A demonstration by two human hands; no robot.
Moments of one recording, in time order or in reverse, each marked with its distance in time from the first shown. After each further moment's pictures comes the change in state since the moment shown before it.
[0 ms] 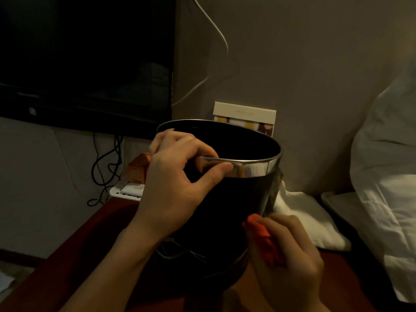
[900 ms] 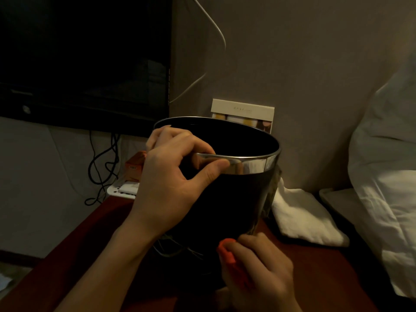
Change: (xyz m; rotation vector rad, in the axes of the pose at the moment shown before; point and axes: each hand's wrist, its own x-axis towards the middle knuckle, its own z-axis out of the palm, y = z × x) left_hand 0.001 -0.005 -0.002 -0.019 -0.014 0.006; right_hand -0.024 -0.013 0.018 0.020 -0.075 -0.119
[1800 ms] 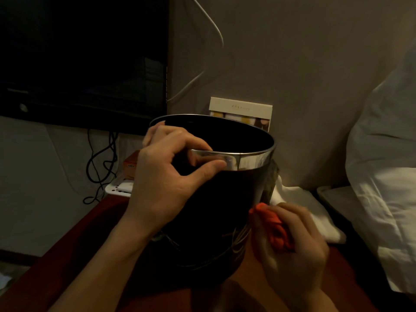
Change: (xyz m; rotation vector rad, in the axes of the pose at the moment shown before) left_hand -0.001 0.002 0.000 -0.037 0.014 -0.002; right_hand 0.033 0.020 -0.031 0.037 0.099 0.212
